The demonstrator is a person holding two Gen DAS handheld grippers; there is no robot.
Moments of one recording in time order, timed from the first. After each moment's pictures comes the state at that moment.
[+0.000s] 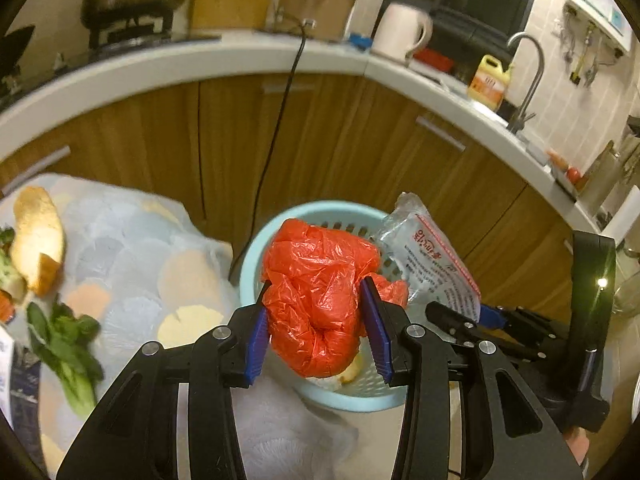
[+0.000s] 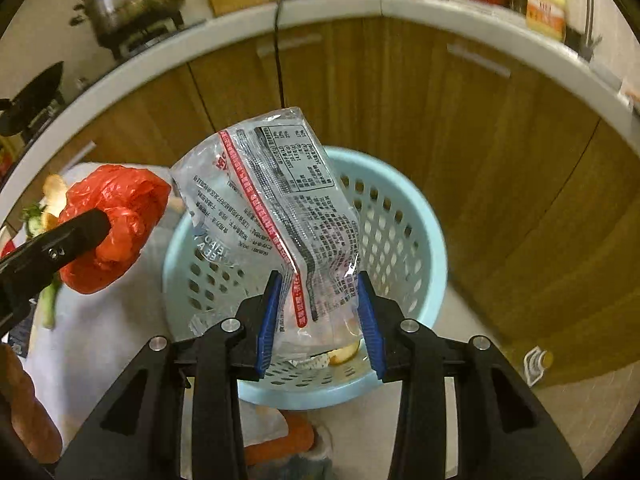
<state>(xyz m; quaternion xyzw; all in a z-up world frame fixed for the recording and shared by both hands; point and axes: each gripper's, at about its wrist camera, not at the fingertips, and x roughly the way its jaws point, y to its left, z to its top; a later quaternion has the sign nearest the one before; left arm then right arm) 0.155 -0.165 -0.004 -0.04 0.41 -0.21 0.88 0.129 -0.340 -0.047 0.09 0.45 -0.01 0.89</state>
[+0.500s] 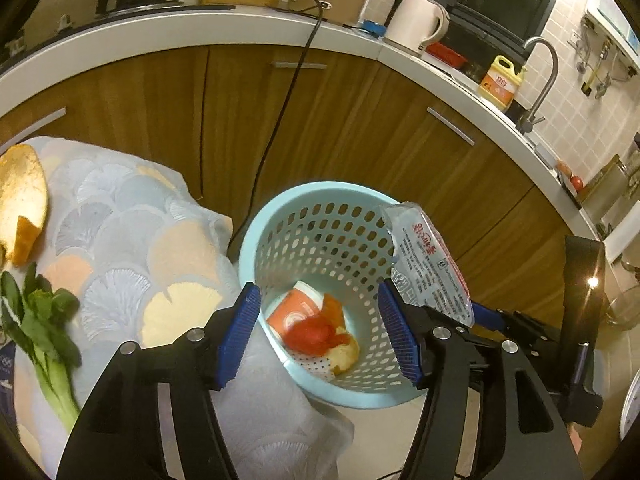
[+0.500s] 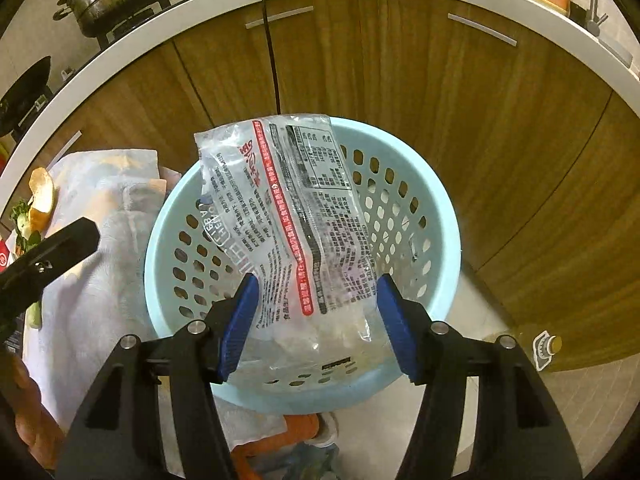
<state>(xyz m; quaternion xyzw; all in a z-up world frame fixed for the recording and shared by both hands) 0.159 -0.157 -0.020 -0.07 0.44 -0.21 0.87 0.140 -0.345 -0.064 0.10 0.48 -0.01 0.87</state>
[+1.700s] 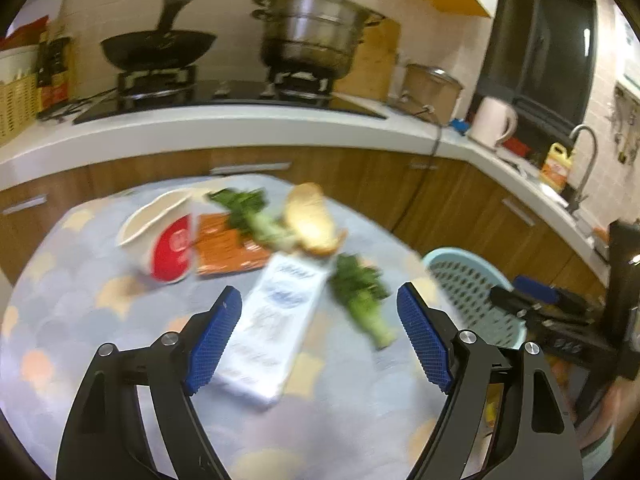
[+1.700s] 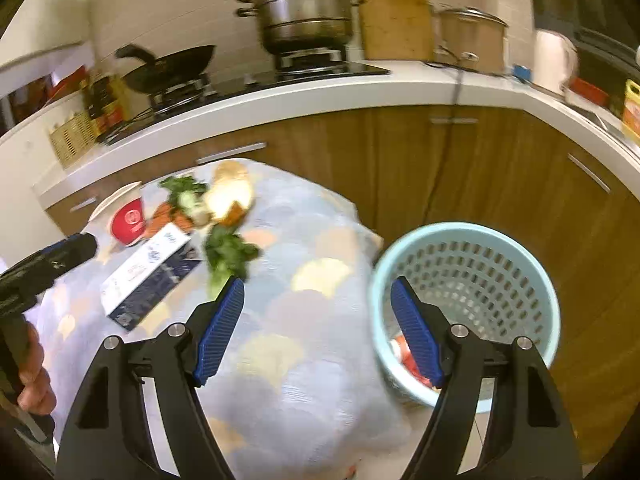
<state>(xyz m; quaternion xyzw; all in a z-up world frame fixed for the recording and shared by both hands) 0.033 0.057 0.049 -0.09 0.32 -0.04 0.94 0.075 -0.185 0.036 0.01 0.34 0.18 0.92</state>
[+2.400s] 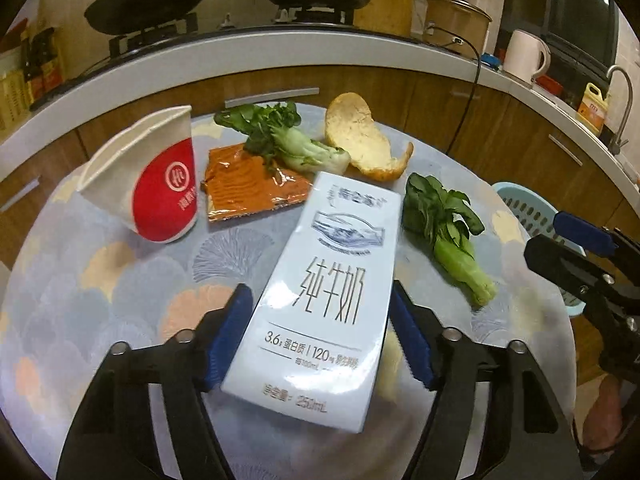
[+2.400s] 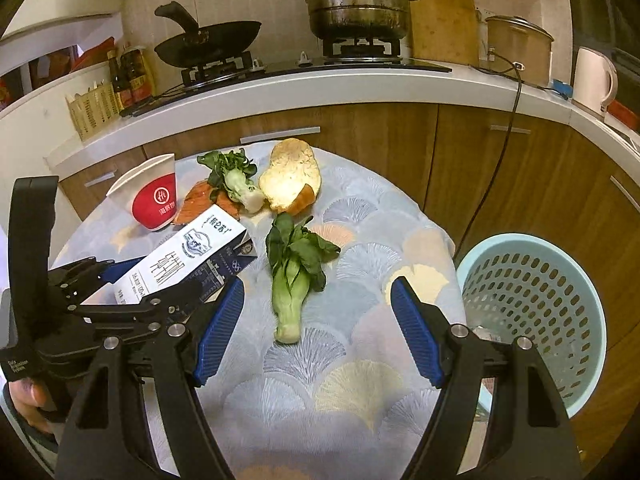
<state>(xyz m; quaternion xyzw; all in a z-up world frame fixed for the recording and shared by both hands) 0.078 0.061 -0.022 -0.03 0.41 -0.01 0.91 0.085 -0.110 0.007 -0.02 0.34 0.21 0.92</state>
